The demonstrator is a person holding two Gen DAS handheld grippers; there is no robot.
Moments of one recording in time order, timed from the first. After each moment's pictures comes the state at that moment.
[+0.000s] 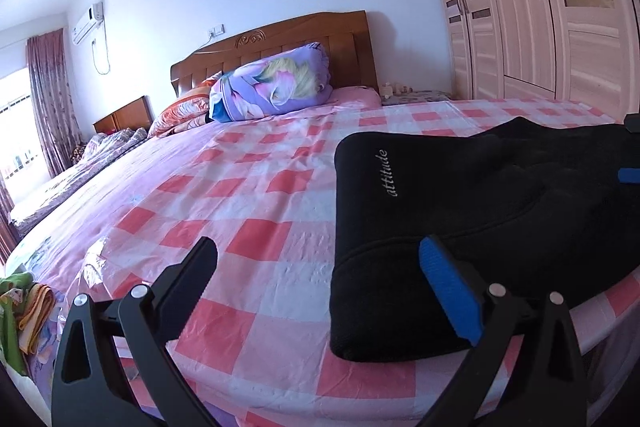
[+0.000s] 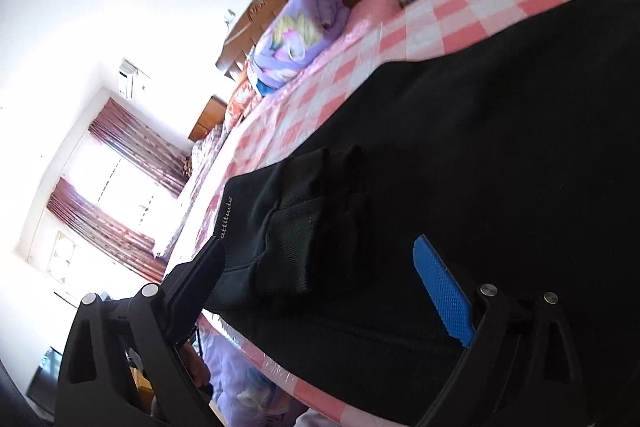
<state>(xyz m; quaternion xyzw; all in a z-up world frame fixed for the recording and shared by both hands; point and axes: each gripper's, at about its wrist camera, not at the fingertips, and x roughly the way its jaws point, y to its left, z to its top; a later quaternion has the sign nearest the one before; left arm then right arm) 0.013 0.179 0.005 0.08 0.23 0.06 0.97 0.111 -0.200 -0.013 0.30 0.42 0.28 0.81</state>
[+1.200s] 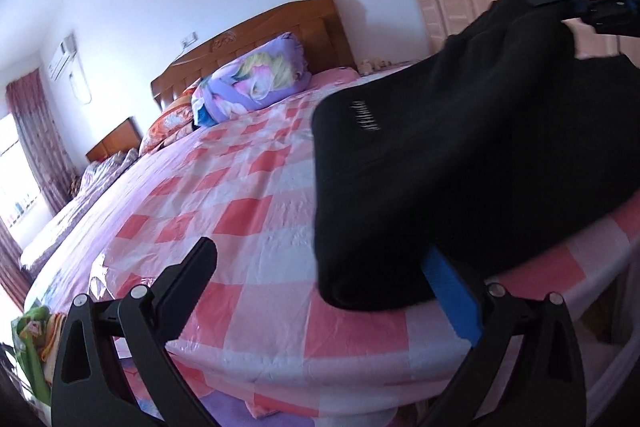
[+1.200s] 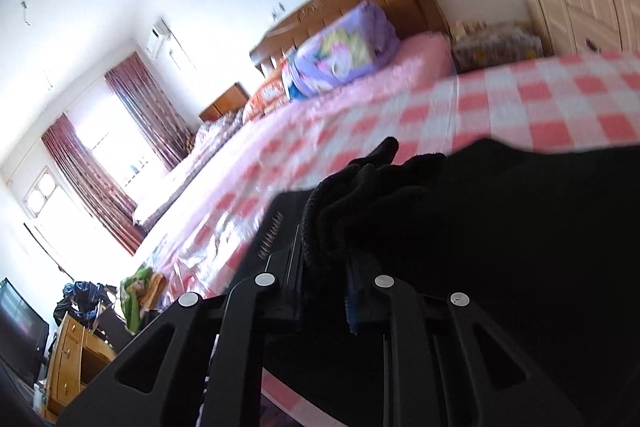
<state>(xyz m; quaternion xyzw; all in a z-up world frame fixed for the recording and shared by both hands) 0.007 0.158 -0.017 0.16 0.26 0.05 0.95 0.099 -0.137 0.079 0.20 0.31 0.29 0.88</state>
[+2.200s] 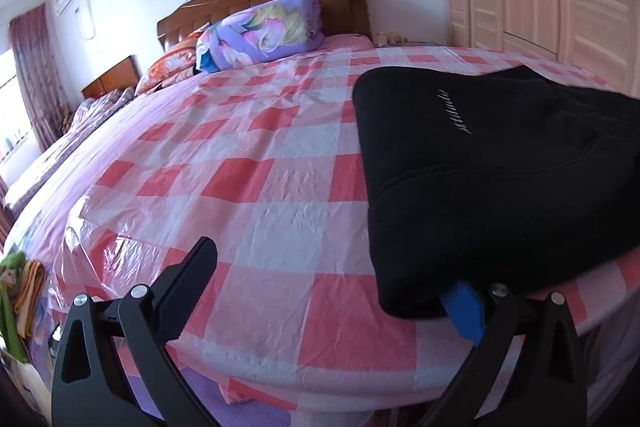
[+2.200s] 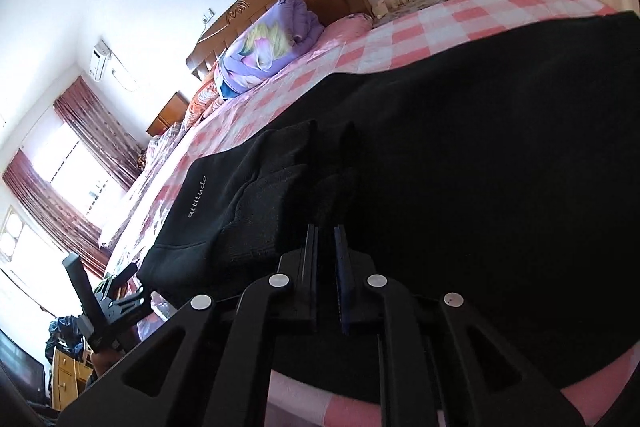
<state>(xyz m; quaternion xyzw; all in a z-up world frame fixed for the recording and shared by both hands) 0.025 0.174 -0.020 0.09 0.33 0.04 0.94 0.067 -0.233 -0.003 0.22 0.37 0.19 0.89</state>
